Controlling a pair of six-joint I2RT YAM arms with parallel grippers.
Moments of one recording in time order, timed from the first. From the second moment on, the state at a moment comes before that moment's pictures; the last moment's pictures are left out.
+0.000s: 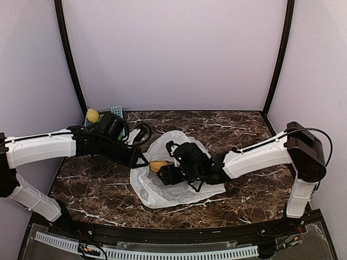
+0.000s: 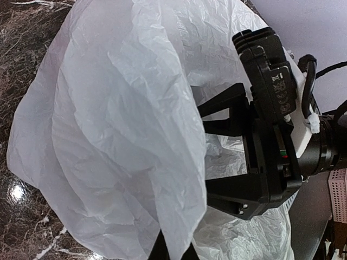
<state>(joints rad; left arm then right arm) -0.75 1.36 0.98 -0.47 0.32 -0.38 1.13 1.83 1.07 0.09 0.14 0.58</state>
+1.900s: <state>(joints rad) -0.75 1.37 0.96 -0.46 0.31 -0.42 1.10 1.99 1.12 0.30 0.28 0.38</state>
